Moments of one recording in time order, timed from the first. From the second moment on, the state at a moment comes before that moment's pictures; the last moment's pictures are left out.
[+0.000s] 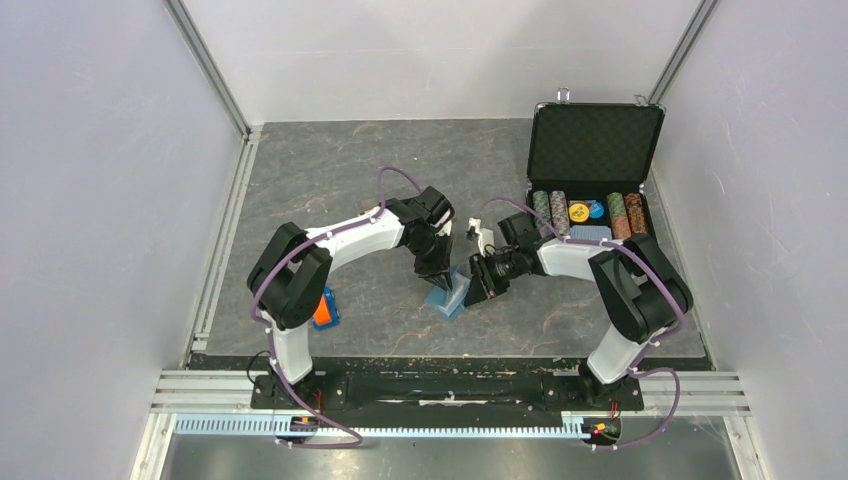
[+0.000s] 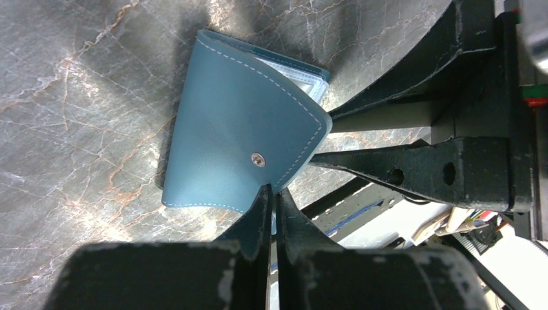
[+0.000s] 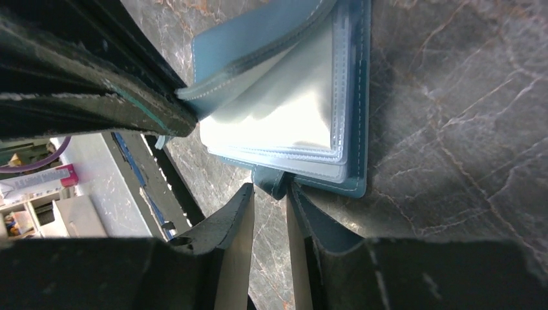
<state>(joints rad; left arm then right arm) -0.73 1.87 1.31 -0.68 0.39 -0.60 0.47 1.70 0.76 -0.19 -0.80 0.09</state>
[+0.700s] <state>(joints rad) -0.70 1.87 1.28 -0.66 0.40 -0.60 0.52 1.65 0.76 -0.13 -0.77 0.07</state>
